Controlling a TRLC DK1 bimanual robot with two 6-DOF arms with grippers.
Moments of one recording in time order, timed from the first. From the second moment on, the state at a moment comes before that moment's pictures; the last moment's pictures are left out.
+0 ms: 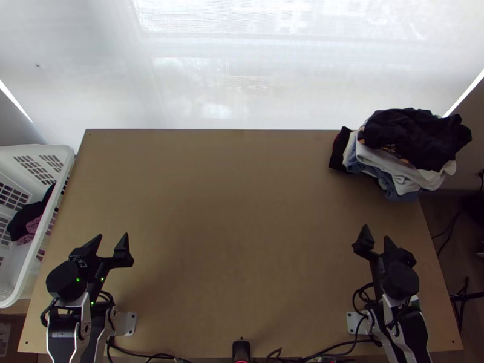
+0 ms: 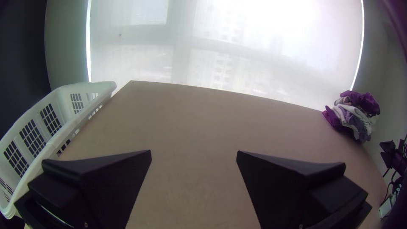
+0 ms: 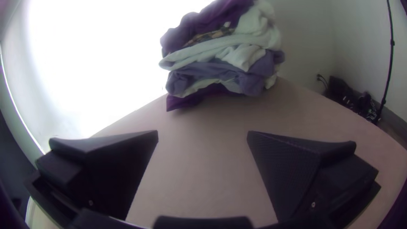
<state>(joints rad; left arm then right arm) 0.08 0.00 0.26 -0.55 0.05 -0.11 0.24 0.00 0.10 -0.37 0.40 0.53</state>
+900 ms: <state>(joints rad) 0.08 0.00 0.26 -0.55 0.05 -0.11 0.52 -0.01 0.11 -0.07 0.51 -0.08</state>
